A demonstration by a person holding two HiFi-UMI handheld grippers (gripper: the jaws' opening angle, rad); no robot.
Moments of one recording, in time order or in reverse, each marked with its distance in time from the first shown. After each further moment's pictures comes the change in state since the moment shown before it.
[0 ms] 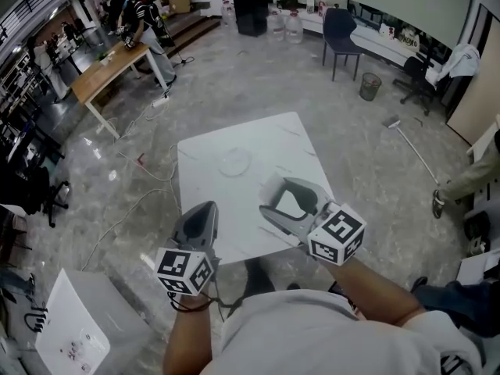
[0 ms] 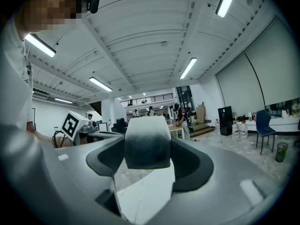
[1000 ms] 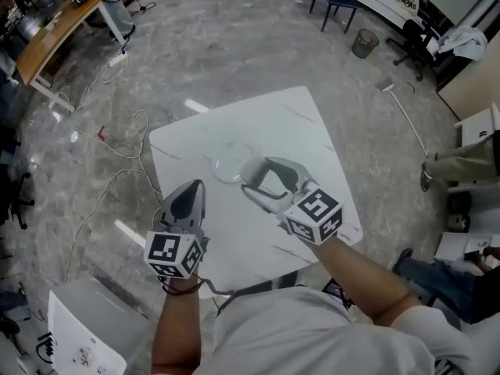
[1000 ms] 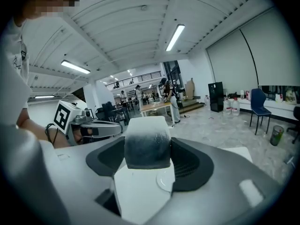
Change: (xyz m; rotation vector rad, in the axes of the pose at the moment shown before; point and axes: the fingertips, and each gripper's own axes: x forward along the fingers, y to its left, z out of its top) left arm 0.259 0.262 -0.095 -0.096 0.141 -0.063; right arm 0.293 -0.226 -0.126 0.121 0.268 -0.109
